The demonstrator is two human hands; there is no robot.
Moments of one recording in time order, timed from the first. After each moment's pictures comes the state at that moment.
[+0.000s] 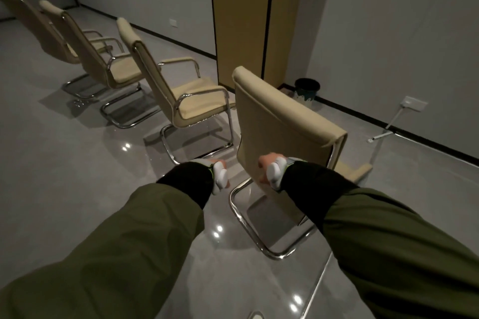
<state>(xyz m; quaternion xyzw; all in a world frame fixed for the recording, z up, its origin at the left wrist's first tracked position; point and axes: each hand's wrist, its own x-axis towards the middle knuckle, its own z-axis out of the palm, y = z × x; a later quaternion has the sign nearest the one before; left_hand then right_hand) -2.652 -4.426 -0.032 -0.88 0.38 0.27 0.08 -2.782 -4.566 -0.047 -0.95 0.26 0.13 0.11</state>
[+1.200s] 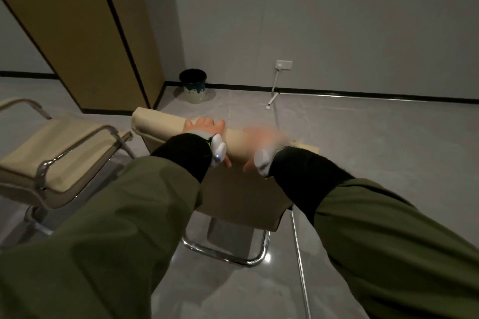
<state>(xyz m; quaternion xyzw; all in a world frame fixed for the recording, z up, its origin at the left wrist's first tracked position) -2.538 -4.701 0.000 -0.69 0.71 0.10 0.06 -2.715 -4.705 0.001 -0.82 0.57 0.06 0.08</state>
